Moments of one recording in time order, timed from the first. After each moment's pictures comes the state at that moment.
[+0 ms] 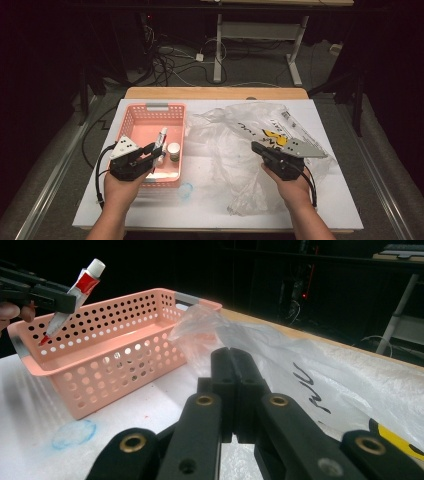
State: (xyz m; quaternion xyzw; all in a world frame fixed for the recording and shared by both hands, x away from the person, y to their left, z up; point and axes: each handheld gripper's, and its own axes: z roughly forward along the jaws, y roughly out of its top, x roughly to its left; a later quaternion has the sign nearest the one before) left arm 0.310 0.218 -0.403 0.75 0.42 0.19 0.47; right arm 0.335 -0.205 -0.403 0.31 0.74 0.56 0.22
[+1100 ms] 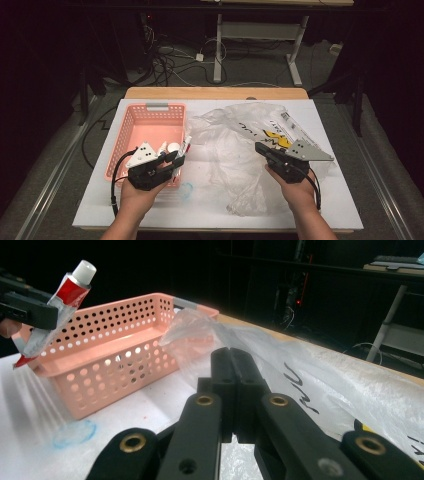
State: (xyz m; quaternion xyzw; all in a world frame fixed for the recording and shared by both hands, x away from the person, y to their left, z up) left arm 0.292 0.172 -0.393 0.77 0.36 0.15 0.50; right arm 0.325 -0.211 -0.396 0.30 0.74 0.56 0.23
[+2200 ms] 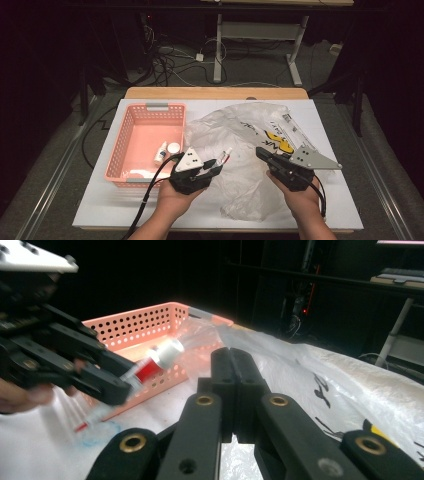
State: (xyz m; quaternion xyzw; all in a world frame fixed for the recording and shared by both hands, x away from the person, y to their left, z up) left arm 0.303 0.080 -0.411 0.82 0.30 0.10 0.48; right arm 0.300 -0.211 -0.381 0.28 0.74 0.57 0.23
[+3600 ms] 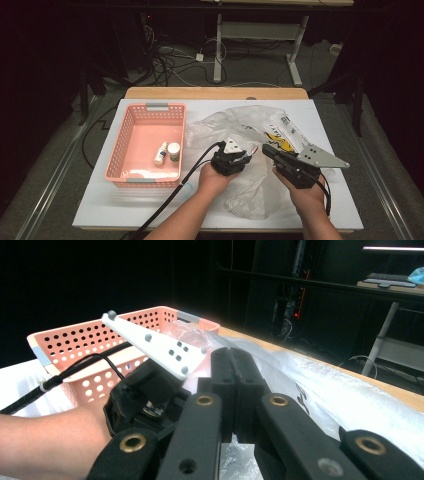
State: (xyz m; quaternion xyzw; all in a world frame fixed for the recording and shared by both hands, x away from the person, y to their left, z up) left arm 0.383 -0.013 -0.474 0.83 0.31 0.09 0.46; right arm 0.307 -0.225 -0.382 0.29 0.73 0.57 0.24
